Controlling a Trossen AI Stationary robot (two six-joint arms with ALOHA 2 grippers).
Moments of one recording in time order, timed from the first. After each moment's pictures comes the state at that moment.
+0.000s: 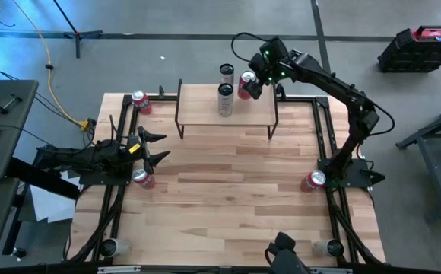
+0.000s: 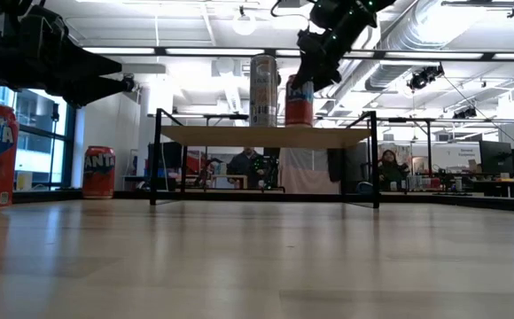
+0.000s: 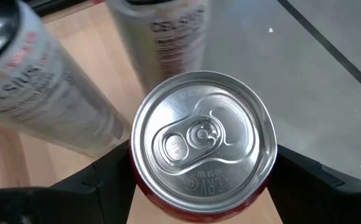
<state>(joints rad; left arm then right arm) -0.06 0.02 0.01 0.06 -0.38 -0.03 -0.71 1.72 1.74 -0.82 -0.18 -0.16</state>
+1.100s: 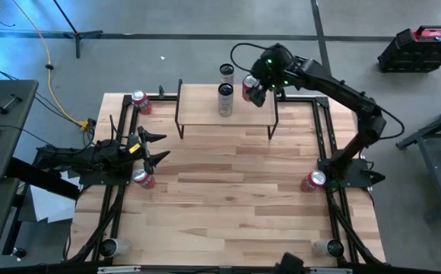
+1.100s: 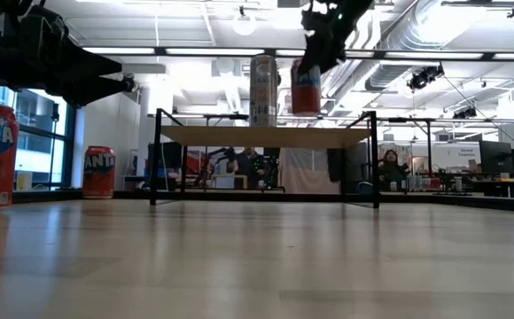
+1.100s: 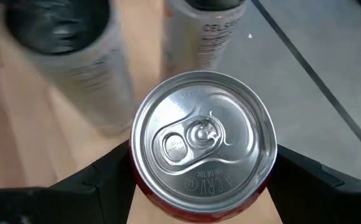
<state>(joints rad) -0.06 0.02 0.01 0.06 -0.38 -0.03 -0.58 1.61 1.74 -0.91 0.01 -0.17</state>
